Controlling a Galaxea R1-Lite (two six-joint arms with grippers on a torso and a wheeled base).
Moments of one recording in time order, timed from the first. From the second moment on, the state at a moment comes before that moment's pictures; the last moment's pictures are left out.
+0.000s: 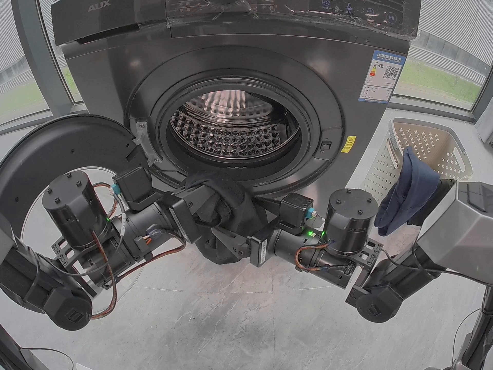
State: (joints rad) left arm -0.57 1.72 -0.52 -1.36 -0.20 -0.32; right arm 0.79 2.09 -0.84 -1.26 0.07 0.05
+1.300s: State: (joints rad) left arm -0.57 1.70 -0.48 -1.36 -0.21 -0.32; right arm 0.60 2.06 -0.75 -1.26 0.08 -0.02
